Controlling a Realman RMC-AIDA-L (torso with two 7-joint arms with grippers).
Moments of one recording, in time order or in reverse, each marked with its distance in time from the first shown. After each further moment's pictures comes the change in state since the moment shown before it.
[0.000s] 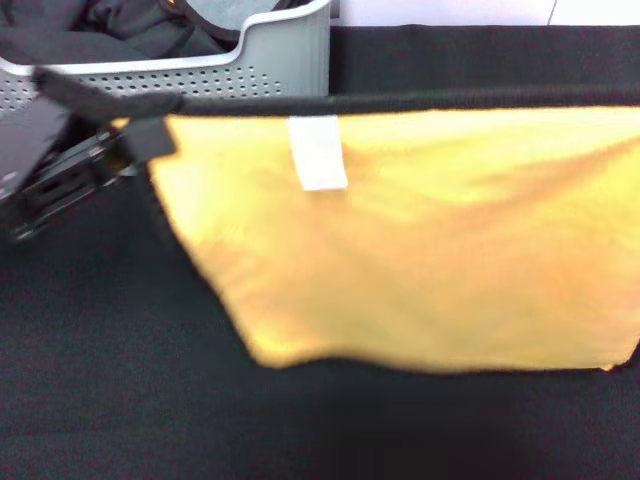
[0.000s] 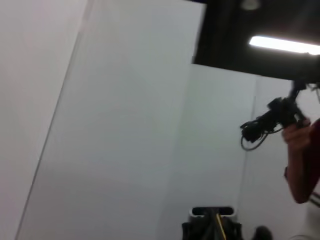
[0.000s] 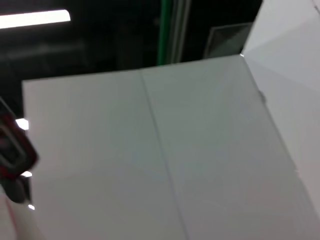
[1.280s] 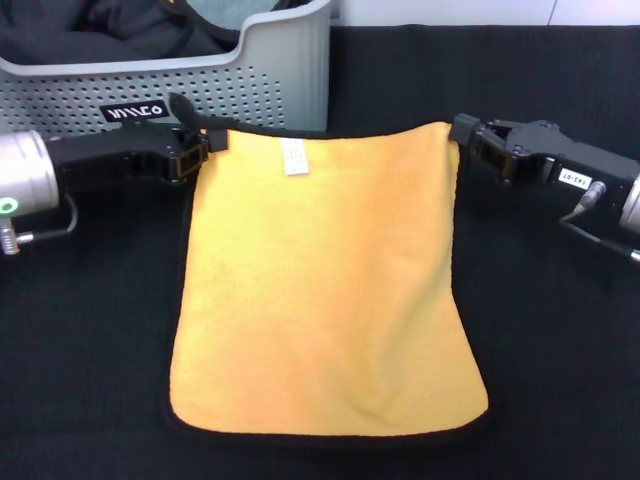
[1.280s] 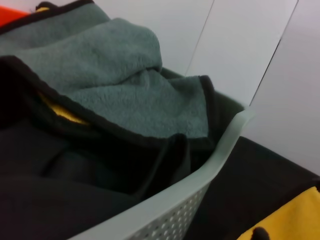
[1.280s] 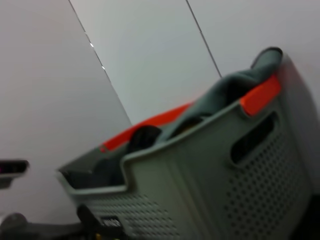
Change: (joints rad) left arm -0.106 -0.139 -0.293 -0.035 0.570 -0.688 -0.137; right arm 0.278 -0.002 -0.309 0.352 0.007 0.876 -0.163
